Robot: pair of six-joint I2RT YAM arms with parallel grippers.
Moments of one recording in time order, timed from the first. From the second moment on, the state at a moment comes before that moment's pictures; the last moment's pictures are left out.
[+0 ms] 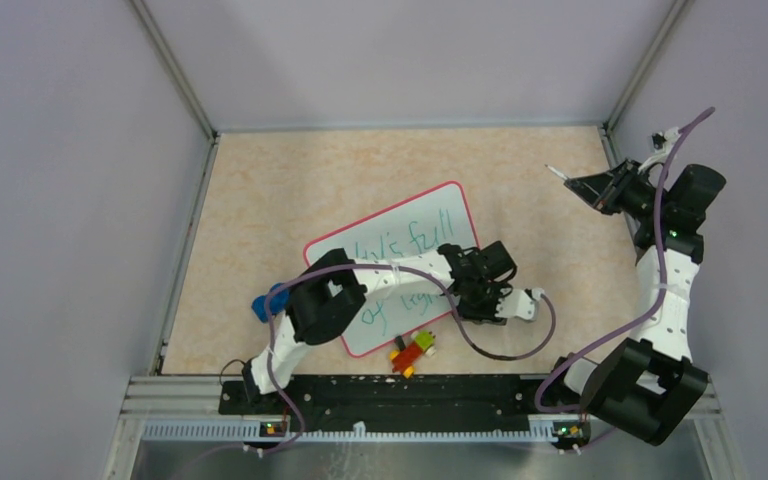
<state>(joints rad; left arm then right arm) -1.16 2.15 1.68 -0.62 0.32 0.66 -0.49 1.14 0.97 -0.14 -1.04 0.41</state>
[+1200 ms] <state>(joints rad) -1.24 2.04 1.52 -0.59 0.35 0.55 -0.49 1.12 0.98 -0.14 -1.07 0.40</state>
